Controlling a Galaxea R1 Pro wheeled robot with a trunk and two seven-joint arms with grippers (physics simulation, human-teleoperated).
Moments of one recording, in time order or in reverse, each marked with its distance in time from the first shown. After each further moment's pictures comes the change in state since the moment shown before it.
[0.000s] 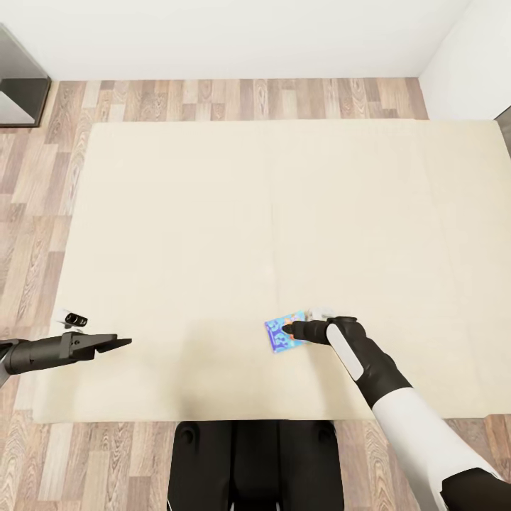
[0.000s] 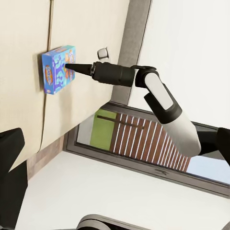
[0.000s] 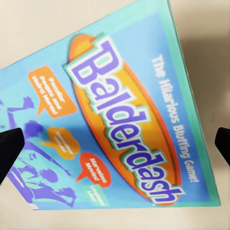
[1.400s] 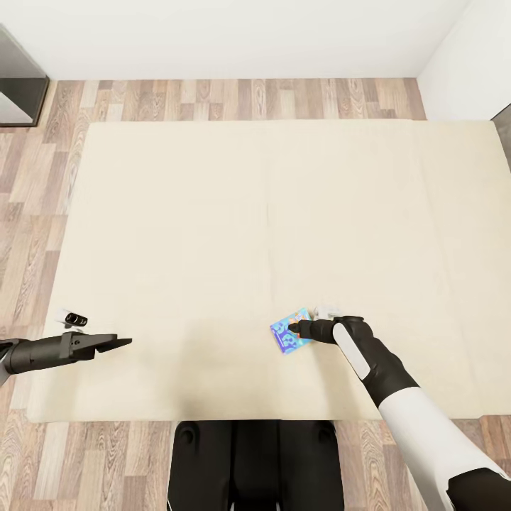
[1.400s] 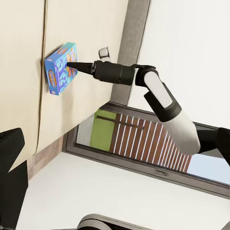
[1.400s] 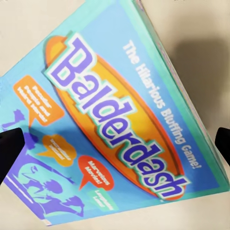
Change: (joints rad) left arm 0.000 0.000 0.000 -0.005 -0.001 -0.002 0.000; right arm -0.002 -0.029 -0.011 0.000 -0.004 -0.005 0.005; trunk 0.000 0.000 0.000
